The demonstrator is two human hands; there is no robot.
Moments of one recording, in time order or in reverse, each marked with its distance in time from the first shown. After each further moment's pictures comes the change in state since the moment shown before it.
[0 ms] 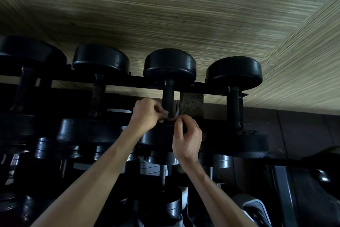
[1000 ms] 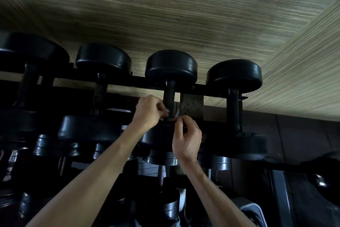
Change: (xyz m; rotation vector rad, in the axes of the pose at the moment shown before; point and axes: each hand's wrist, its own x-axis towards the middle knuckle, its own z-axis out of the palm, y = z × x) left_hand 0.006 -0.001 0.005 -0.014 0.039 0.041; right_hand -0.001 -0.004 -0.001 0.006 0.002 0.018
